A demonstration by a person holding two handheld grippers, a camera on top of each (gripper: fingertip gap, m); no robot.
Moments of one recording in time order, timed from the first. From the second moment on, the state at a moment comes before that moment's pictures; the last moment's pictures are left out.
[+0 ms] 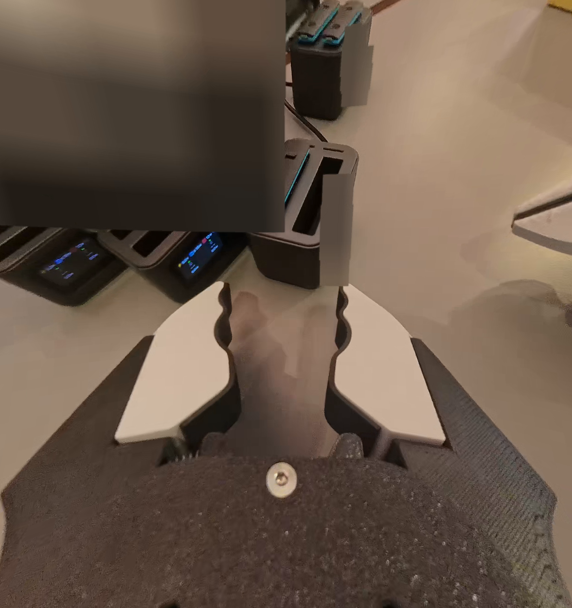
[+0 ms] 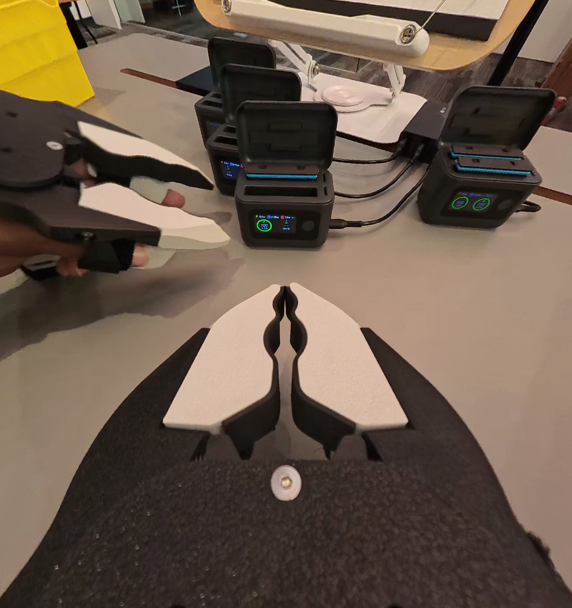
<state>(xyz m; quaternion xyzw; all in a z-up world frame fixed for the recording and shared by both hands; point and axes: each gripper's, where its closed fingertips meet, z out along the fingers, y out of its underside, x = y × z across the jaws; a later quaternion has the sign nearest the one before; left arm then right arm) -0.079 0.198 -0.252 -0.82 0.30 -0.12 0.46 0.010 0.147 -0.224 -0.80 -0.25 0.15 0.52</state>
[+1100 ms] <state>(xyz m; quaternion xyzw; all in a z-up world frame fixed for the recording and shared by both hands) -0.039 0.213 -0.260 -0.81 0.38 -0.14 0.43 -0.012 0.172 -0.206 -0.78 -0.28 0.15 0.54</state>
